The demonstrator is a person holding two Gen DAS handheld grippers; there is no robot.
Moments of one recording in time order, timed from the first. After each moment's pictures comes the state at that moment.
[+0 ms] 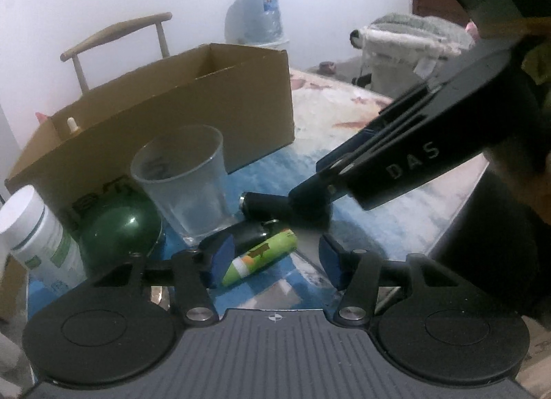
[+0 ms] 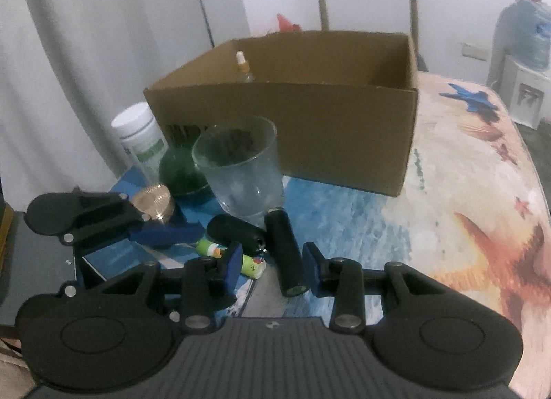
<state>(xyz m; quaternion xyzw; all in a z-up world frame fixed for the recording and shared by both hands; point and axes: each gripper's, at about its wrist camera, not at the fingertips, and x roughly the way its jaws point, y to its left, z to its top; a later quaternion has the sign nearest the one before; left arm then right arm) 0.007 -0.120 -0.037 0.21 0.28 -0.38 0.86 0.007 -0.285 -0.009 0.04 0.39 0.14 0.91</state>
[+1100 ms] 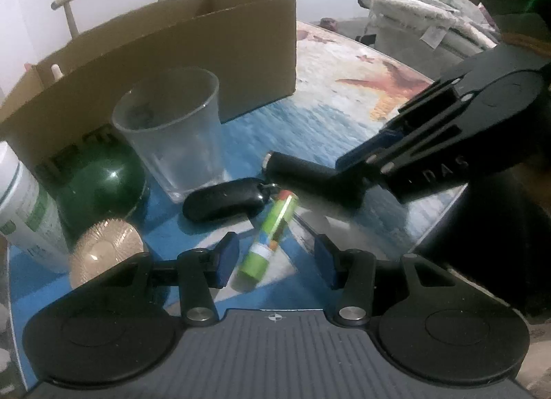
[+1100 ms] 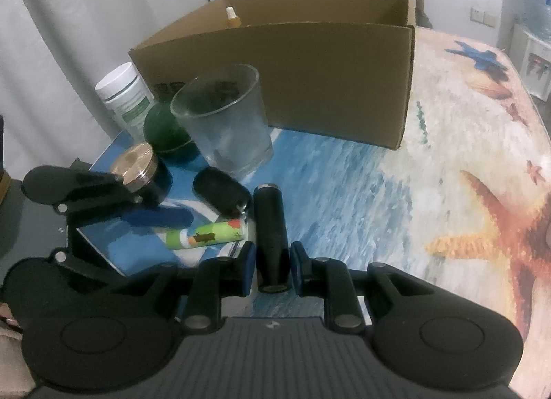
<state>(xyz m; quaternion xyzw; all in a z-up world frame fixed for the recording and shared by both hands) 0.019 -0.121 -0.043 0.20 0.37 -0.37 0.83 0.009 -0.299 -0.028 0.05 0.45 0.15 0.88</state>
